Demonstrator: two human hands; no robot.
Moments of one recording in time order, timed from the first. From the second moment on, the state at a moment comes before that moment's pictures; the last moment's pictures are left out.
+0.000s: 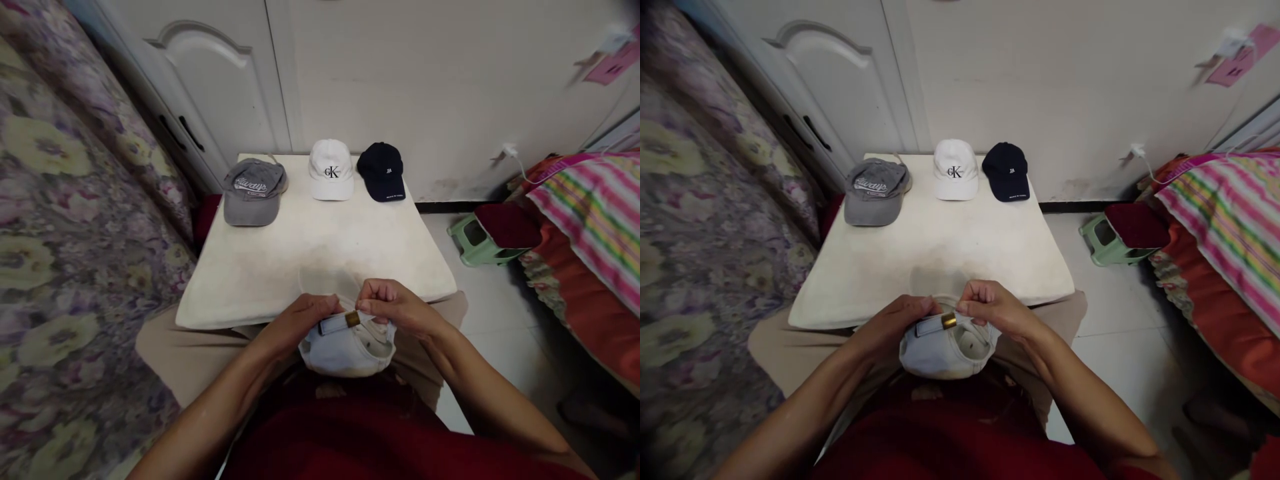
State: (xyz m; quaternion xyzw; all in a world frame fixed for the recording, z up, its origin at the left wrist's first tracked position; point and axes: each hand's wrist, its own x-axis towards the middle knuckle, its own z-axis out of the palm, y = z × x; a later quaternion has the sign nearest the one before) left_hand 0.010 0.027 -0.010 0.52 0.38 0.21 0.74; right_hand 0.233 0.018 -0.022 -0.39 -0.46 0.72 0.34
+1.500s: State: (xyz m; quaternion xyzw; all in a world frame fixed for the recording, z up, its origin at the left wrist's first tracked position) left_hand -0.003 0.037 0.002 0.65 0.39 0.21 0.62; right_hand 0.225 0.012 -0.034 -0.40 -0.45 0.71 0.37
